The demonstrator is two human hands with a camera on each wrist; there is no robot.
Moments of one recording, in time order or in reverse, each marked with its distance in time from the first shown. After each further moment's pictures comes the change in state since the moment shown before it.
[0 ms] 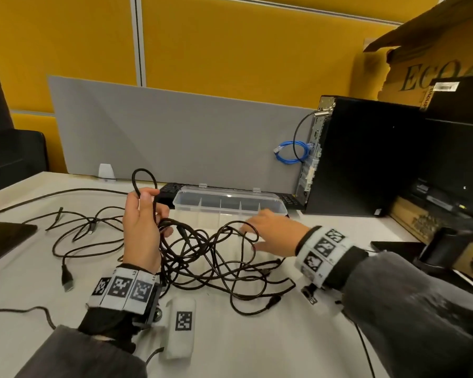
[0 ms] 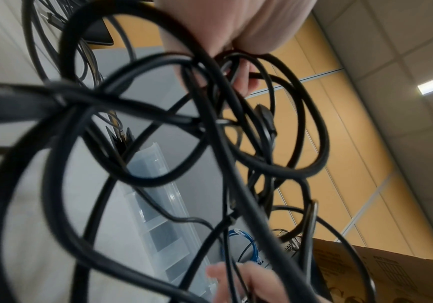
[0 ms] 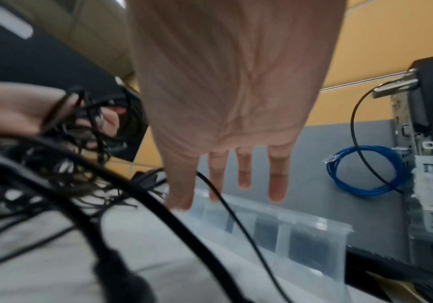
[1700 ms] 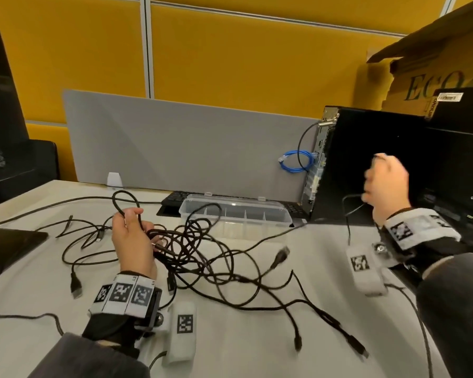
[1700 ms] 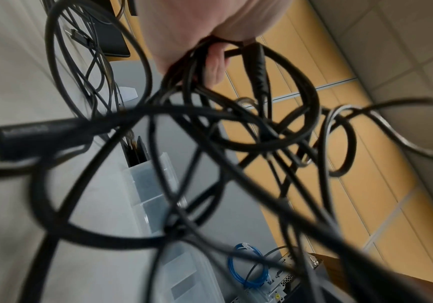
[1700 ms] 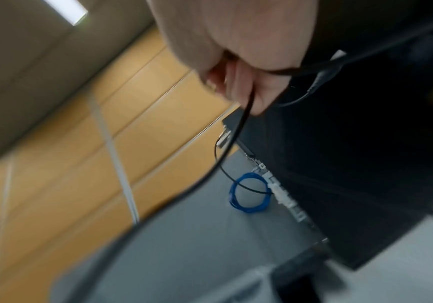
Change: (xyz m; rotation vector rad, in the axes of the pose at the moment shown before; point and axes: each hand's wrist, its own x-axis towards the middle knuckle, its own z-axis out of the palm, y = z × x) left_hand 0.011 -0.008 -0.013 -0.030 0.267 -0.076; right_hand -0.057 0.112 -0.057 1.511 1.179 0.543
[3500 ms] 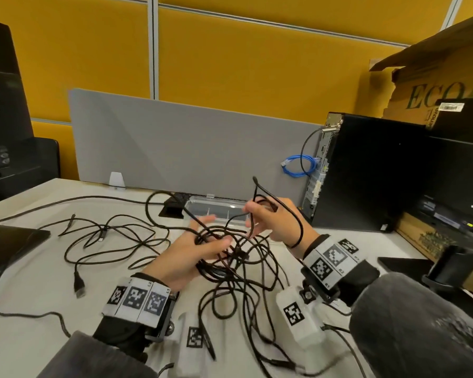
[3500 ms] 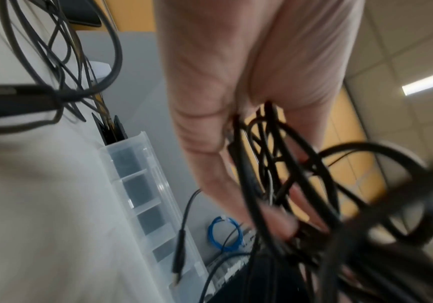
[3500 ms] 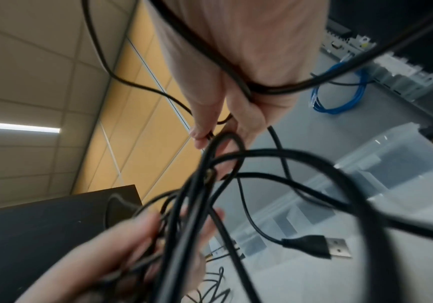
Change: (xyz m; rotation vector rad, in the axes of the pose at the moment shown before) left_hand -0.032 0.004 0.013 0.137 -0.856 -0.389; right_hand -0.112 0.022 0.098 -0.224 -0.785 0.049
